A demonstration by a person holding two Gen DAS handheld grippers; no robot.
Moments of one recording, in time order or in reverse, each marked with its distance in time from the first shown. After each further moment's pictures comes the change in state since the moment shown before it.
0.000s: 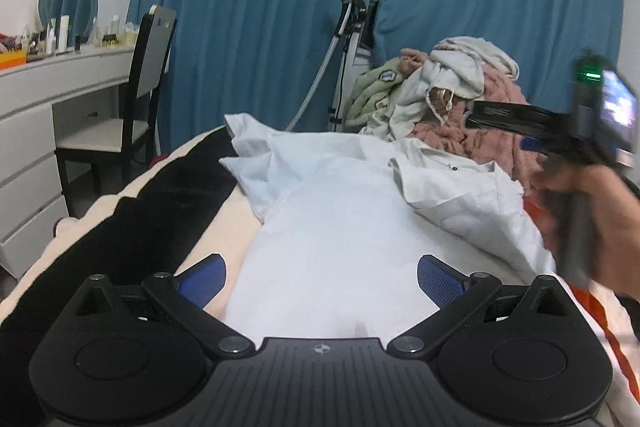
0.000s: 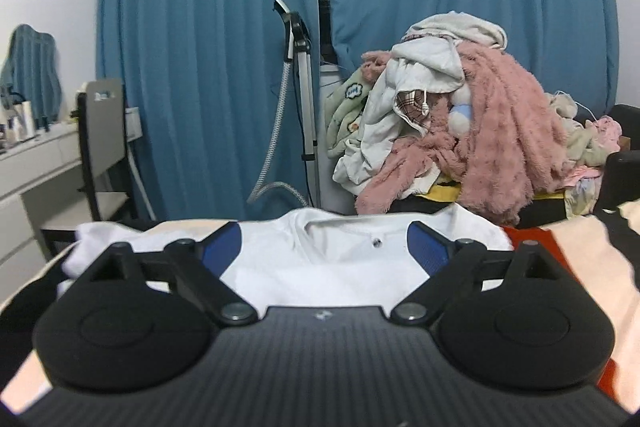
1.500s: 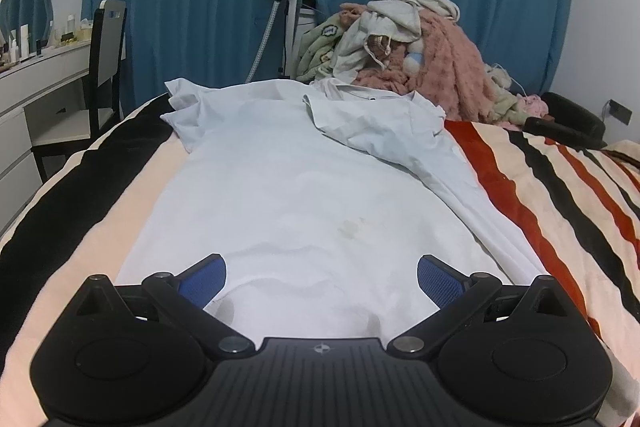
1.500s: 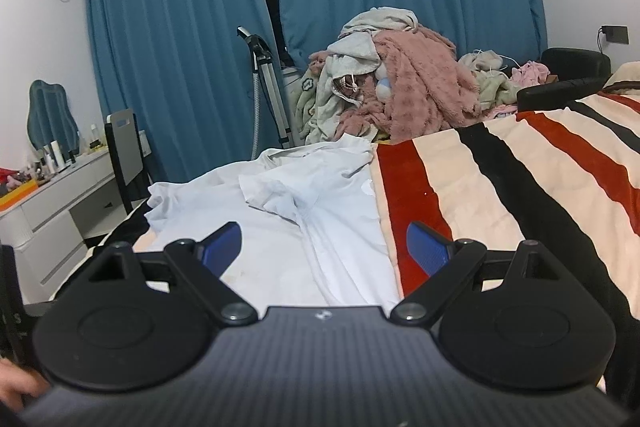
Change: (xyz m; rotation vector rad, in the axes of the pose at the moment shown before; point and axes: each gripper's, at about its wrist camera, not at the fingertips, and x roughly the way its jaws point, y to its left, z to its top) left arm -0.081 -0.082 -0.056 0.130 0.132 -0.075; right arm -0.340 -0.081 -0.082 0.178 0.015 -0.034
